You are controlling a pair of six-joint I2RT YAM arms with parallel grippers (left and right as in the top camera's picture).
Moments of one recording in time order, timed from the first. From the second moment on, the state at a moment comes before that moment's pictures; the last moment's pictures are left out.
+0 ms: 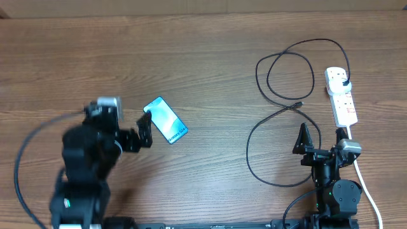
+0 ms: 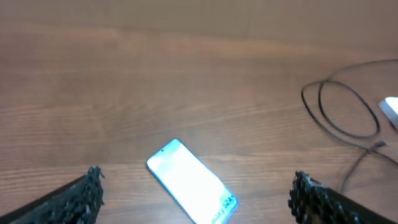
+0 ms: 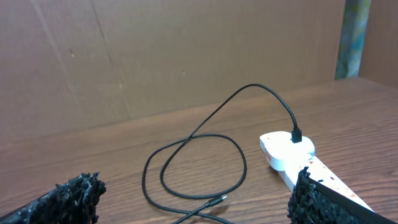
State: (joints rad) left arm -0.04 0.76 0.82 -0.58 0.18 -0.13; right arm -0.04 0.01 0.02 -0.02 0.04 0.17
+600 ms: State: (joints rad) left arm -0.07 1.46 1.39 -1.07 0.43 -0.19; right arm -0.04 0.01 0.02 -0.02 0.04 0.17
